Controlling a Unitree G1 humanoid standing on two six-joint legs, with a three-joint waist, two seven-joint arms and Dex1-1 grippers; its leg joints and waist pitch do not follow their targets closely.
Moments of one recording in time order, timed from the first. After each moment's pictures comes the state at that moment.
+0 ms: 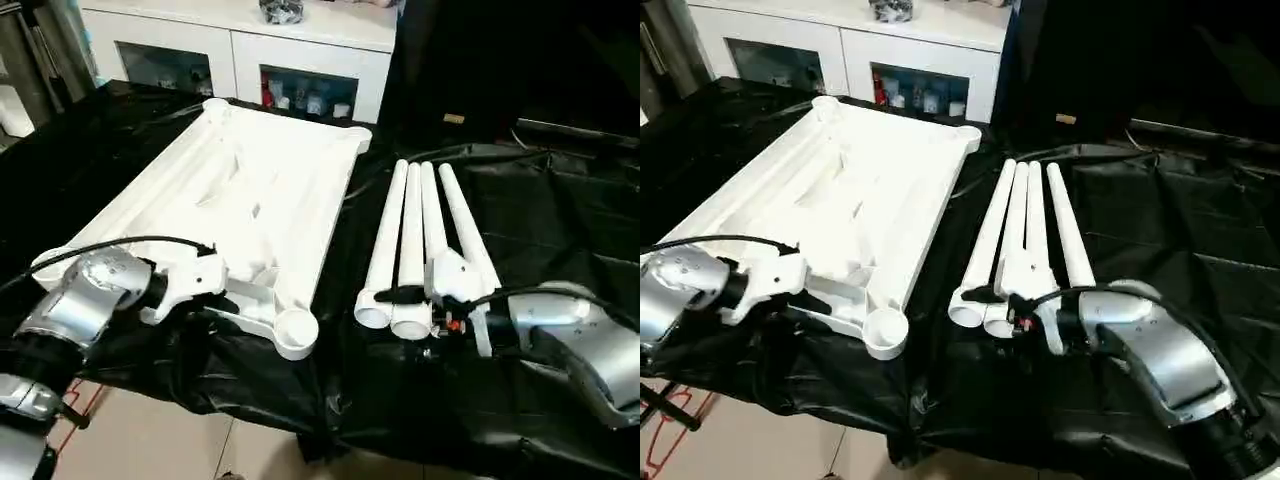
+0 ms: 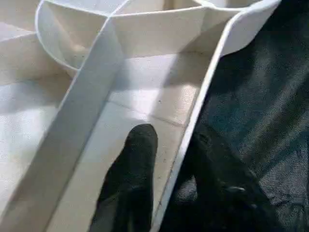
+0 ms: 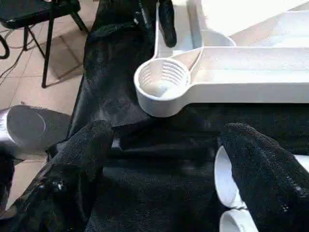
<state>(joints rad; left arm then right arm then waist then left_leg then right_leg) -0.57 0.70 -0.36 0.59 0.04 -0.06 -1.33 -0.28 -0.66 0.28 -0.20 0.34 0.52 1.06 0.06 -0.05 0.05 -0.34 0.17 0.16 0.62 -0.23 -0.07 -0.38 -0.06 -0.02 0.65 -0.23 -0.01</state>
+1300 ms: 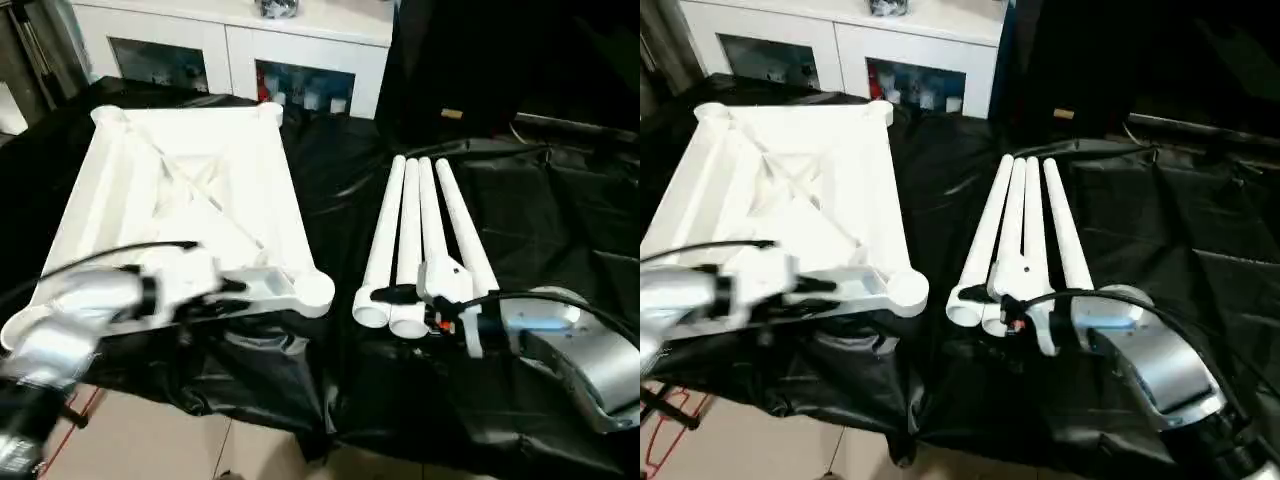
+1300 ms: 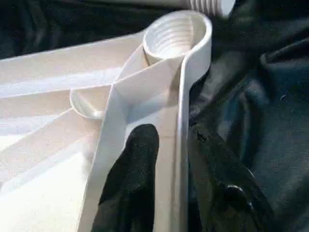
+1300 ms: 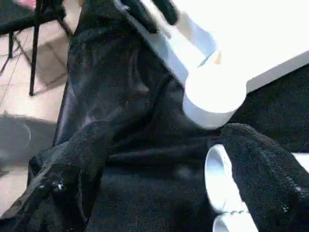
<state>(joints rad) -0.31 0.70 -0.13 0.24 -0.10 -0.05 -1.13 -0.28 -0.59 0.26 -0.20 0.33 0.53 0.98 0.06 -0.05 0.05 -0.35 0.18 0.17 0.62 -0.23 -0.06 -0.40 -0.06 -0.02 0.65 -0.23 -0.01</state>
